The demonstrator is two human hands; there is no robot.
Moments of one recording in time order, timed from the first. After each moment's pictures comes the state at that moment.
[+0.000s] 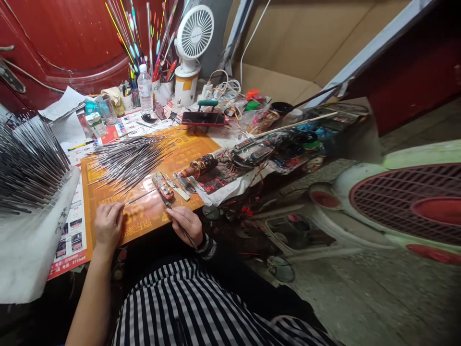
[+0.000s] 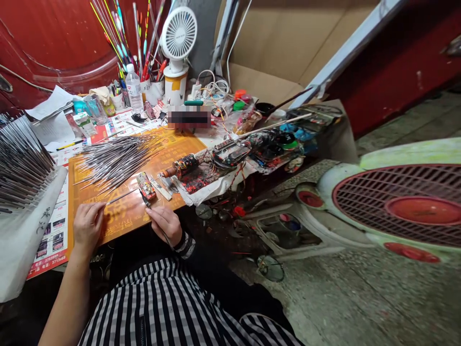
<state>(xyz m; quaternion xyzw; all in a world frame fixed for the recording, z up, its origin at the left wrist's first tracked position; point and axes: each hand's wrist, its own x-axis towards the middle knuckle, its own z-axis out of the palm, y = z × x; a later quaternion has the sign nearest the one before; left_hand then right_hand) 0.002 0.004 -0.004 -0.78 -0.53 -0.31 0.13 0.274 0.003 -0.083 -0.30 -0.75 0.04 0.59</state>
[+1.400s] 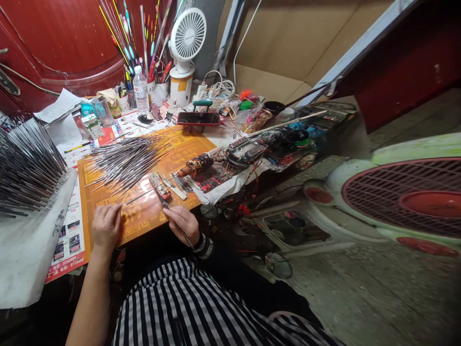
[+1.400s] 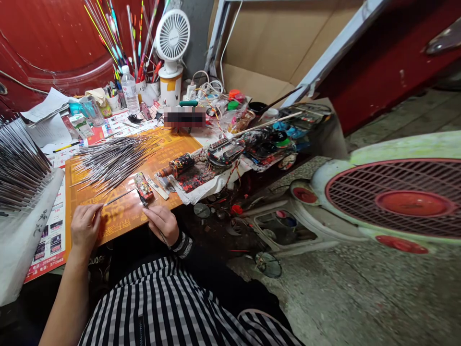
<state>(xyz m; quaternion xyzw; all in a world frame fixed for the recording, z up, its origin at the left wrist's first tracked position) 0.003 0.004 -0.001 -0.78 -0.53 -0.33 0.10 0.271 0.002 -0.081 -0.30 -0.74 0.04 0.59</state>
